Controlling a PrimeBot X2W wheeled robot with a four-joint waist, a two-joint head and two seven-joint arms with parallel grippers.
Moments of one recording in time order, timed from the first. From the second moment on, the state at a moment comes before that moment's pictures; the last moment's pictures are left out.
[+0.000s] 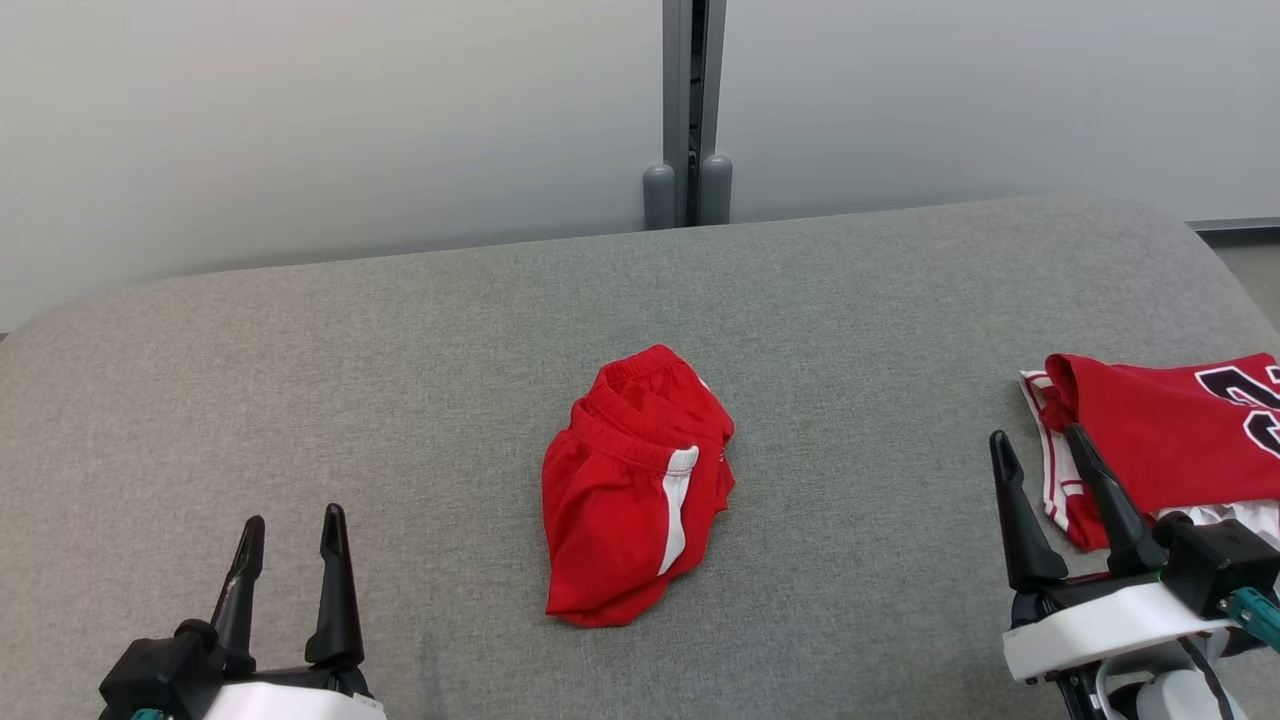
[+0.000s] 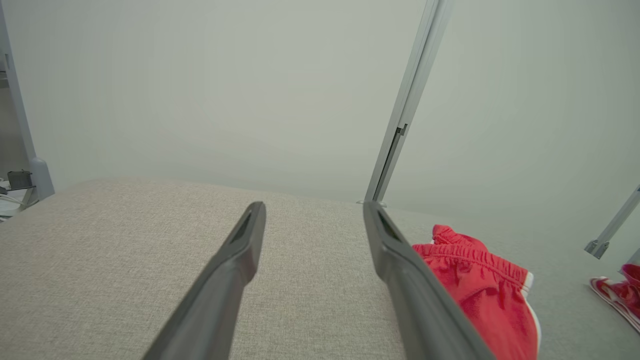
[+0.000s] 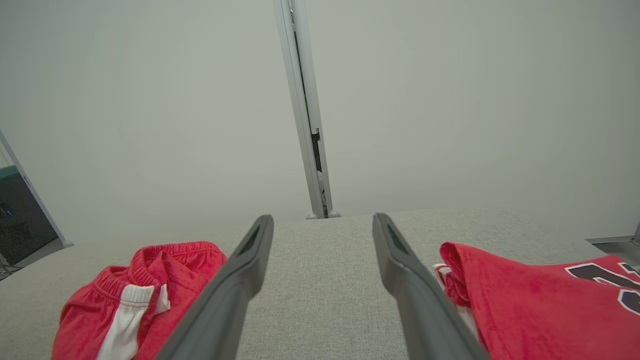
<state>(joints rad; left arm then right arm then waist) 0.08 0.12 -0.07 0.08 -0.40 0.06 -0.26 -0.10 -0.12 0.10 0.21 0.31 0.13 -0.26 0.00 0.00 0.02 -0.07</state>
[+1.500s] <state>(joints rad) 0.03 0.05 -0.05 0.19 -0.35 -0.03 -0.26 -0.45 -0.15 0.49 0.67 0.76 0.13 0.10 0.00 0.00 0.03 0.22</state>
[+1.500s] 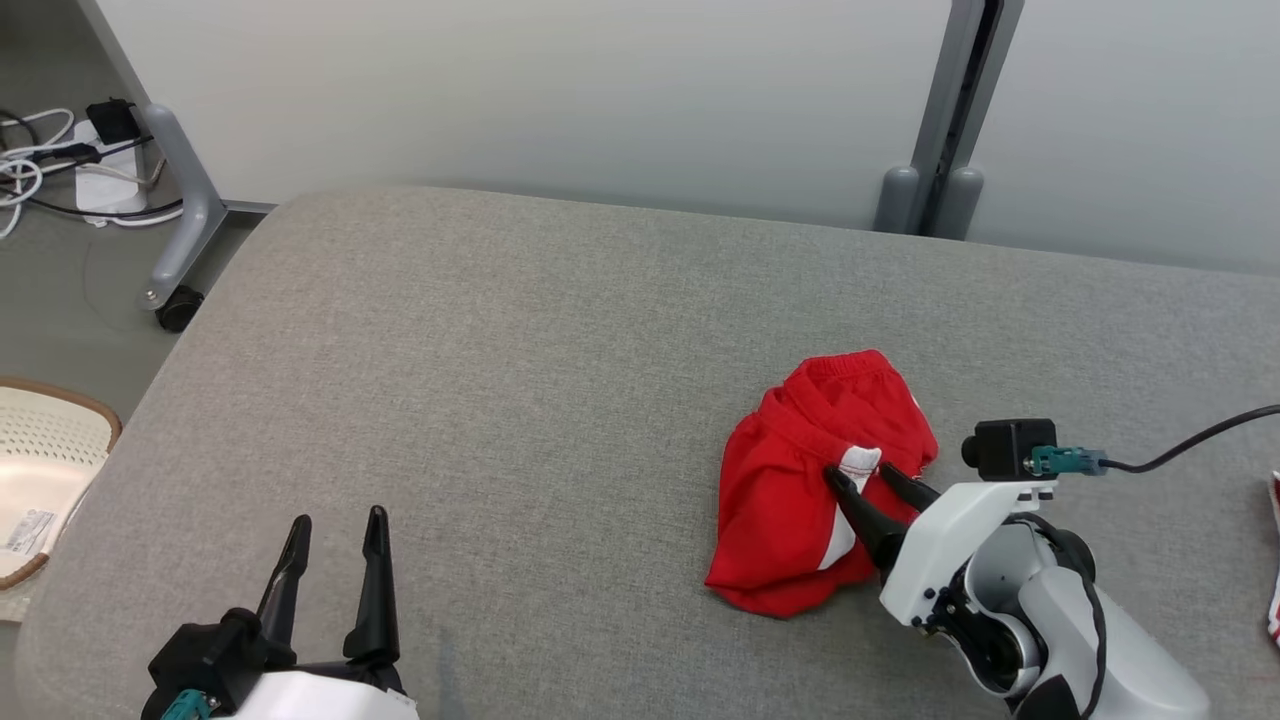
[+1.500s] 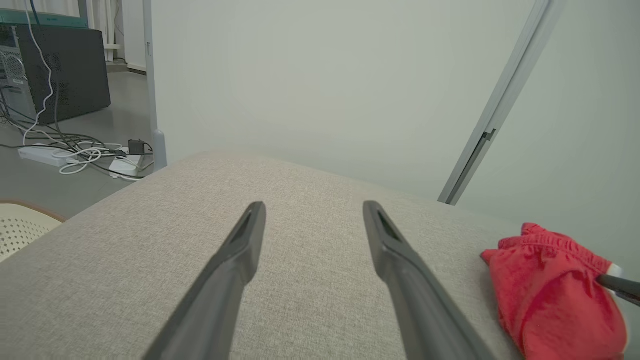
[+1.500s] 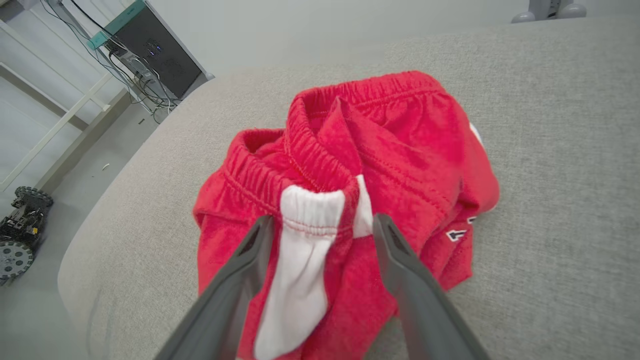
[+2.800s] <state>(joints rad) -0.02 0.05 -0.04 0.24 -0.34 -0.06 -0.26 -0.27 -0.21 0.14 0.60 0.76 0.13 -0.03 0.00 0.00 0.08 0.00</state>
